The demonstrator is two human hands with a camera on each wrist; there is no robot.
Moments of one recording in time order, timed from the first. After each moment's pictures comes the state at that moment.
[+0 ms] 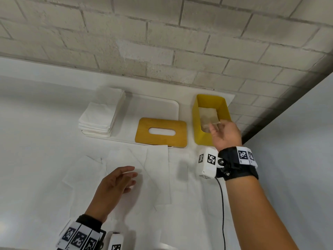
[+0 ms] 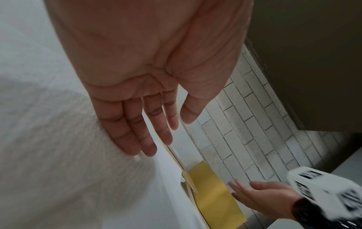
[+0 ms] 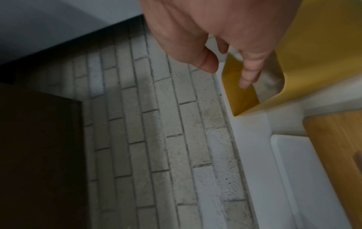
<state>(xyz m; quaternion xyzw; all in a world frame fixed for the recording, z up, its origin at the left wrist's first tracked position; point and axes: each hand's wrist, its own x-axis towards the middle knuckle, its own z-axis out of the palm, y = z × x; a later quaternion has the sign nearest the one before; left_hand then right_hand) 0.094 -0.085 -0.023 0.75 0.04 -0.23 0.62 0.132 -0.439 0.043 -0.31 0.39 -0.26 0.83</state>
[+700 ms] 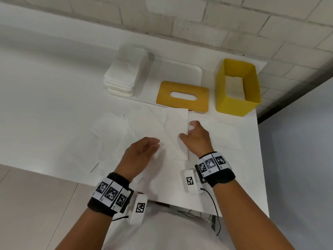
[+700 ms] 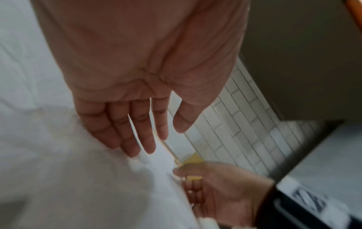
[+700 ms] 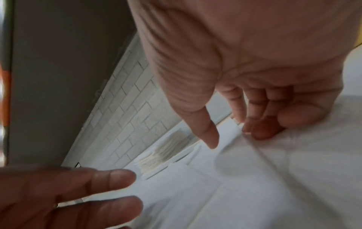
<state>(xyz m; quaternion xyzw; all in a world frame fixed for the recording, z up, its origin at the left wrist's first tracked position) 0.054 -0.076 -0.035 0.79 0.01 -0.25 0.56 0.064 -0.294 -0.029 -0.87 0.28 0.12 0.39</state>
